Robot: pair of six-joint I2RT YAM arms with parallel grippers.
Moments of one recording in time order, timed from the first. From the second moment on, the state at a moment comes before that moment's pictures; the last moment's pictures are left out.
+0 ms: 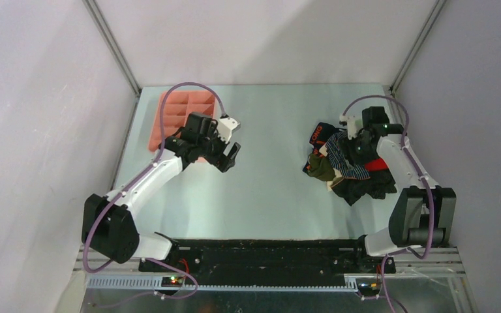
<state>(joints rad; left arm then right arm) -0.43 1.36 1.07 -0.53 0.24 0.27 0.01 1.46 1.19 -0.87 -0.11 -0.34</state>
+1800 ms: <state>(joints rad) -0.37 1.32 1.06 -0.53 0.14 0.32 0.34 1.56 1.64 -0.80 -0.66 0.04</state>
